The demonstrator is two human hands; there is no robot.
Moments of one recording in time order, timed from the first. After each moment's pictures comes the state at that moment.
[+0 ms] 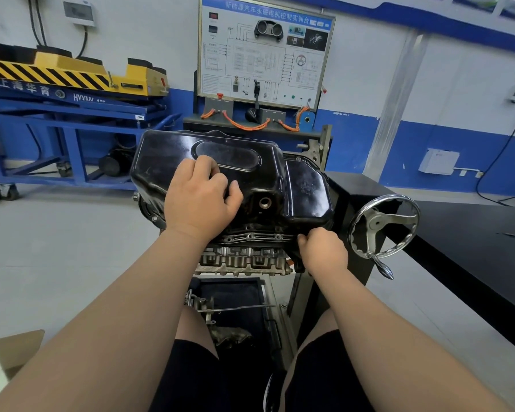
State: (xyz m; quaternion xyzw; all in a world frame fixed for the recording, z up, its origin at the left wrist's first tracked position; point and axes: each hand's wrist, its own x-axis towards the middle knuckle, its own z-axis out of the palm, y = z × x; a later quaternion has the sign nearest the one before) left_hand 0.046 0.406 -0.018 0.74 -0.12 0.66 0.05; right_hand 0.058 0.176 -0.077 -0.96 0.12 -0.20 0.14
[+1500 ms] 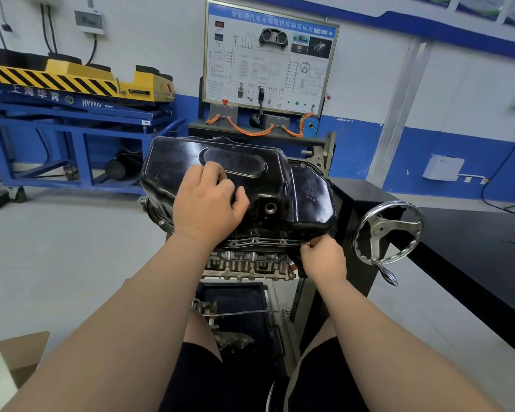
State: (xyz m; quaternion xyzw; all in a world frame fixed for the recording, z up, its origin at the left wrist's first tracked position) left_hand 0.042 0.406 -0.016 0.75 -0.12 0.65 0.05; right_hand 0.066 0.180 -0.091 -0.91 0.16 -0.20 0.31
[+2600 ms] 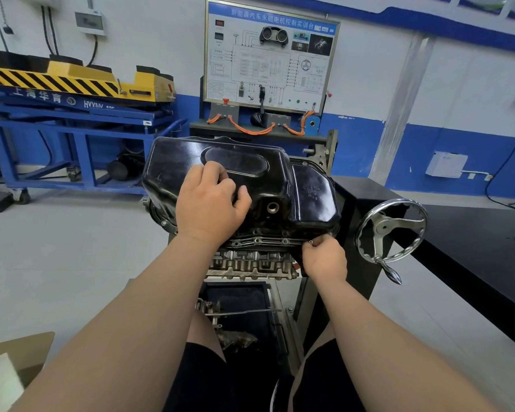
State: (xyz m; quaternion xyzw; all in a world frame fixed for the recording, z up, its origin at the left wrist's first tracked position) left_hand 0.036 0.403 -0.014 0.78 -0.10 0.61 0.08; right_hand 0.069 0.182 -0.101 -0.89 0.17 -0.23 0.37
